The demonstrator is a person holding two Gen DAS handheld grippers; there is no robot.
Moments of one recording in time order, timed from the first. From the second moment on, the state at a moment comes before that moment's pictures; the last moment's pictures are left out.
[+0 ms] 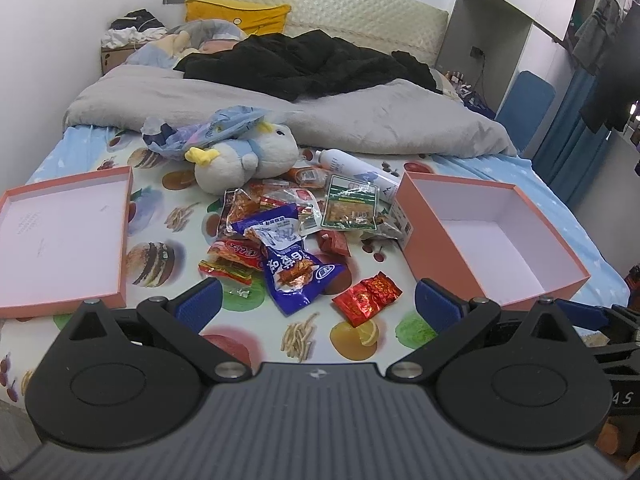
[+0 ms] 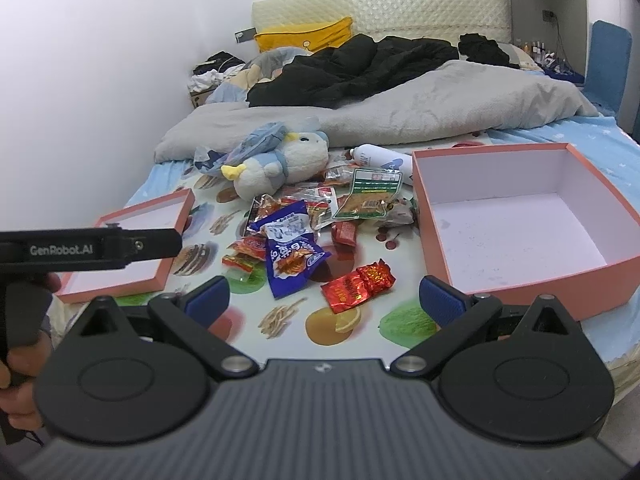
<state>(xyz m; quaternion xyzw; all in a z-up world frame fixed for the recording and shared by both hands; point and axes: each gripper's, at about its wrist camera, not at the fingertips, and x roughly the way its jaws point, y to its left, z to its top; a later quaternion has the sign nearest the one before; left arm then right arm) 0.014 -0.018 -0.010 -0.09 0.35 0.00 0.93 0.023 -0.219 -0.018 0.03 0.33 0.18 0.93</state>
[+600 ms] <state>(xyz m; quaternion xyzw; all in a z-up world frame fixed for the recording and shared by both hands) 0.029 -0.011 -0.018 -0.10 0.37 -0.01 0.92 0.031 -0.224 -0.021 0.05 0.33 0.18 0.93</state>
